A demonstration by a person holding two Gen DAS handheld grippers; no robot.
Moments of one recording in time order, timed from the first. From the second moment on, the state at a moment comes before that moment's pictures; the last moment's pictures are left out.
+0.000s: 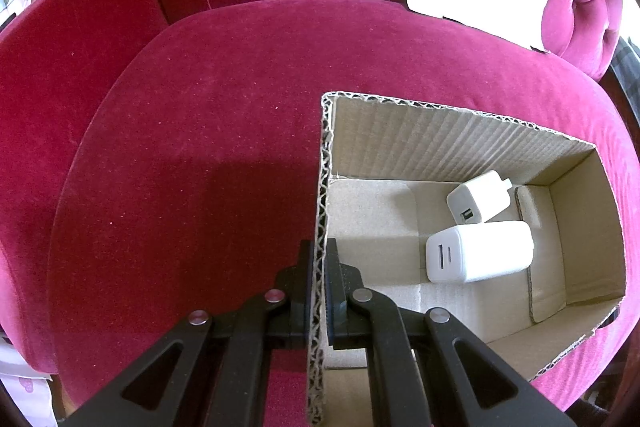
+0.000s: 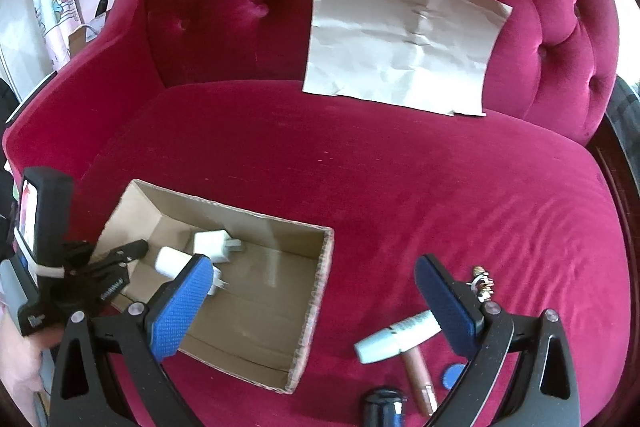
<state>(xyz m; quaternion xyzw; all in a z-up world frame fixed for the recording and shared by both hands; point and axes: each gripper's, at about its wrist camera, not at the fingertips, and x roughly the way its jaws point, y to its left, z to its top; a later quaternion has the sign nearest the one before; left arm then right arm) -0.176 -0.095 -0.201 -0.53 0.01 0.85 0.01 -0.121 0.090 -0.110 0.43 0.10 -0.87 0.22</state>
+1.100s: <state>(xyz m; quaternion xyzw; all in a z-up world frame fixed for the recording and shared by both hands) -0.171 -0.095 -0.197 -0.52 0.02 0.85 0.00 -0.123 0.167 -0.147 0.46 0.12 -0.85 0.22</state>
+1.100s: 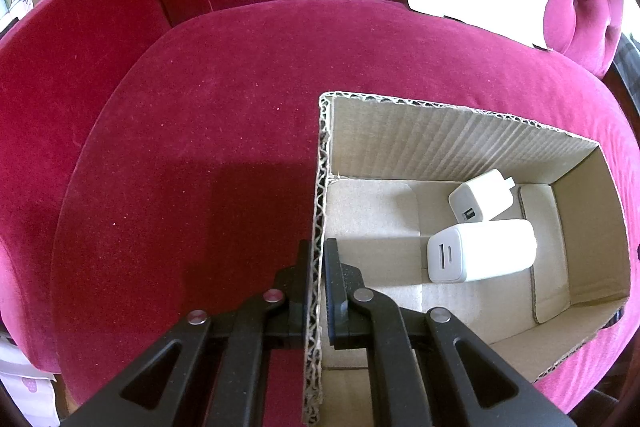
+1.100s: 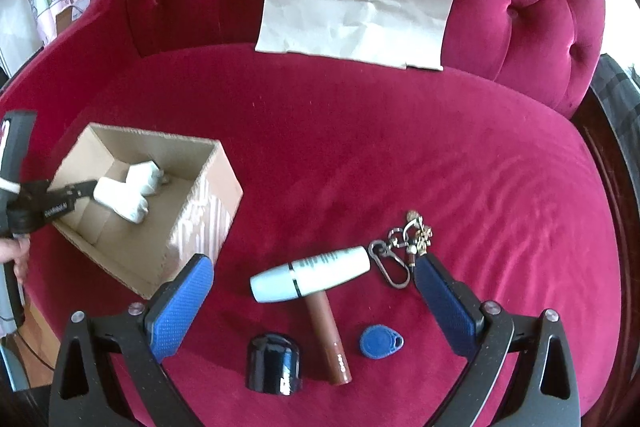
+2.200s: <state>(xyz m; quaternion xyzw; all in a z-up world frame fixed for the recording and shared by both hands) -0.170 -0.094 -0.197 -0.52 0.02 0.85 0.00 -0.143 0.156 -0.205 0.51 0.17 -0.80 0.28</state>
